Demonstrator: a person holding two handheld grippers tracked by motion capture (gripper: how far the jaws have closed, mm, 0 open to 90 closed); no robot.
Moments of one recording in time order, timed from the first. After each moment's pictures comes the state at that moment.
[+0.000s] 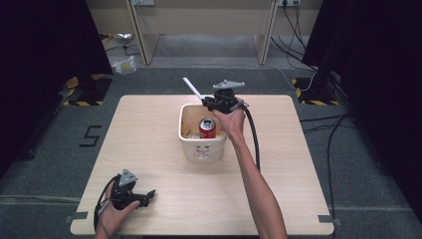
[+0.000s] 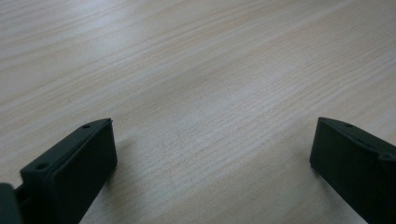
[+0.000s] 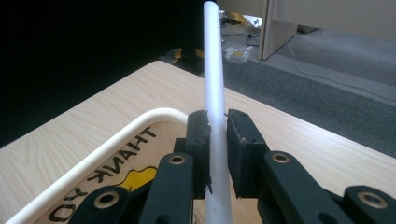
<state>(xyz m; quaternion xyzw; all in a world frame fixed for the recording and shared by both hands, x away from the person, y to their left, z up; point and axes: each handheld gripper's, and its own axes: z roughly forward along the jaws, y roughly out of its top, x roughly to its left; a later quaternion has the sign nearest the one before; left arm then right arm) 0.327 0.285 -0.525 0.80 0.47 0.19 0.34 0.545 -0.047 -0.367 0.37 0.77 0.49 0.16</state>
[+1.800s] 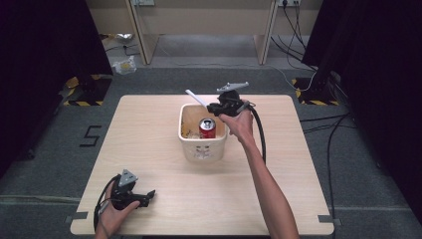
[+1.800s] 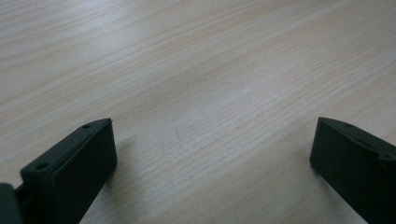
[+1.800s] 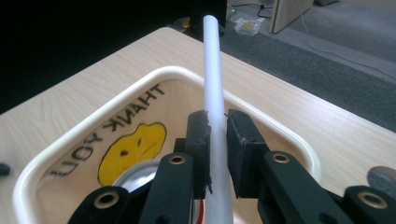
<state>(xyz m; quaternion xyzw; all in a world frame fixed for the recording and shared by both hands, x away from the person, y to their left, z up) 0.326 0.285 -0.525 0.80 0.47 0.19 0.34 0.530 -0.065 -0.359 0.35 0.81 0.45 0.14</state>
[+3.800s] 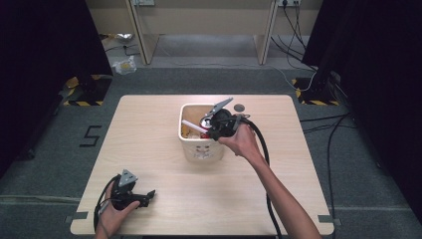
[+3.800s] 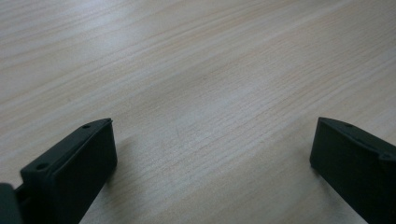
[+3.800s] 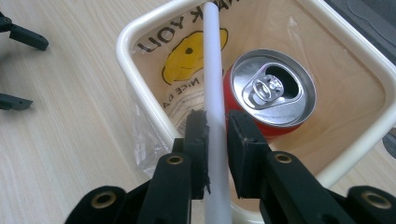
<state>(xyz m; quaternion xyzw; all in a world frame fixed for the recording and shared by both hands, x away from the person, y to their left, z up) 0.326 0.285 -0.525 0.79 0.47 0.19 0.34 0.466 -0.050 -0.353 0.25 0.91 0.31 0.13</state>
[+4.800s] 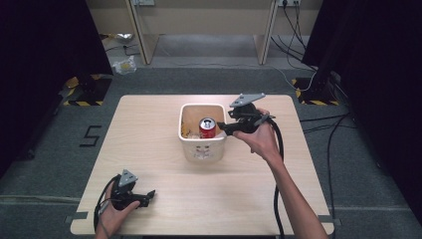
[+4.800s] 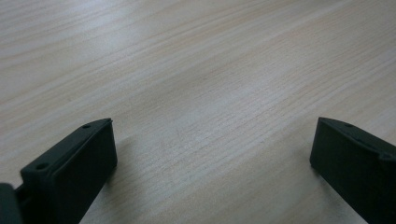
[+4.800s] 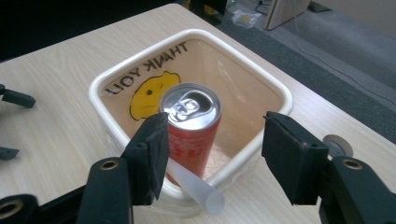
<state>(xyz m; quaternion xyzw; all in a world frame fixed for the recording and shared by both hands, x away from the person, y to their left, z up) 0.326 0.285 -0.525 0.79 0.47 0.19 0.34 0.458 -0.103 -0.329 0.30 0.85 0.40 0.18</state>
